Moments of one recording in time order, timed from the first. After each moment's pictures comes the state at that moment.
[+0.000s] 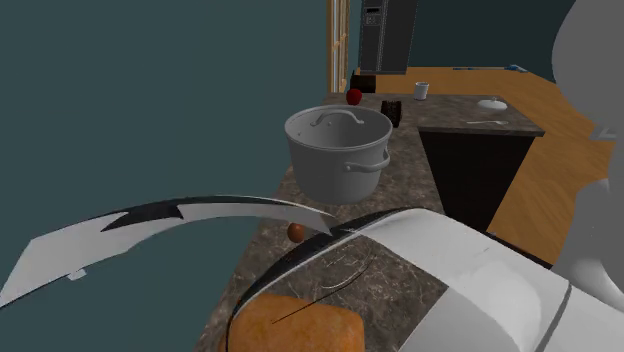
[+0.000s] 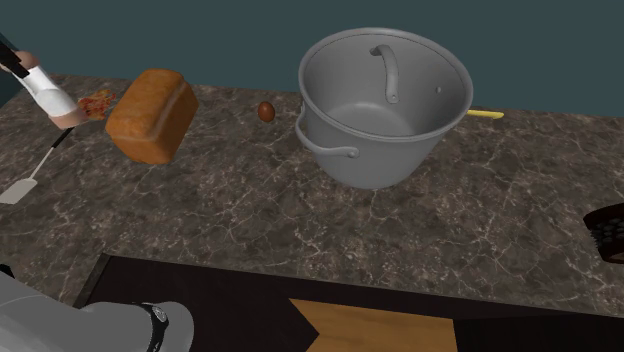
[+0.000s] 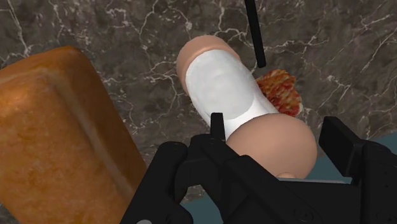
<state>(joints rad) 0.41 0.26 1.01 -1.84 -0.21 2.14 1.17</state>
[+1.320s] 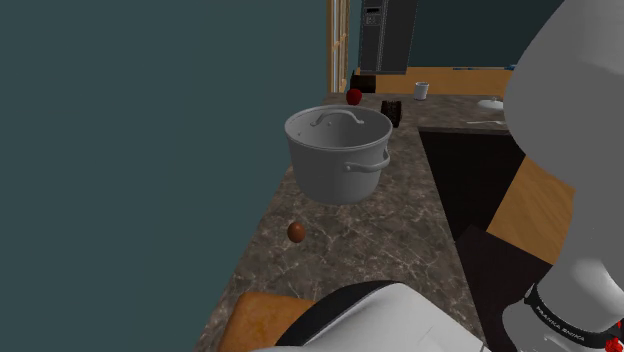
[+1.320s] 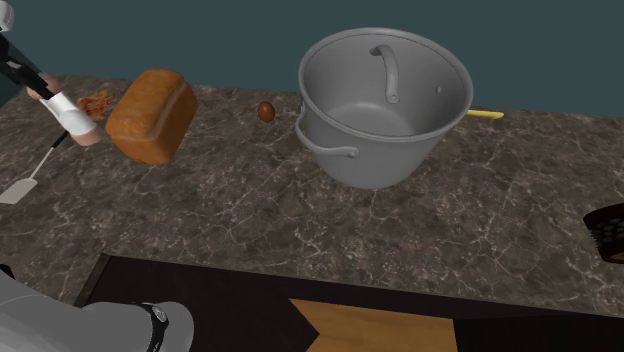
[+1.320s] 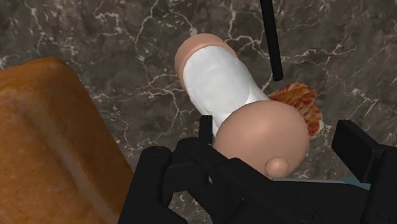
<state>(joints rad) 0.45 0.33 0.96 -1.94 -0.29 2.28 1.22</state>
